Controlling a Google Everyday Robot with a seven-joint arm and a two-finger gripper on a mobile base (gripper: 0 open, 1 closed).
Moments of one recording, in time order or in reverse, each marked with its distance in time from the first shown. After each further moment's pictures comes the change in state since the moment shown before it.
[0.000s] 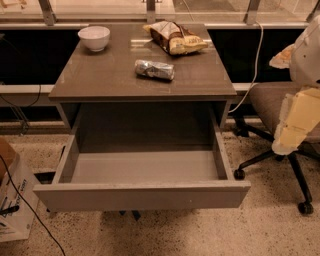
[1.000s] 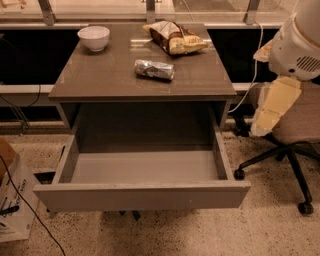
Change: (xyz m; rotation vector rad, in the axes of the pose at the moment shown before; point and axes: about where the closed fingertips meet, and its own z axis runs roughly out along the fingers) arm -0.019 -0.040 0.027 0.005 -0.059 0.007
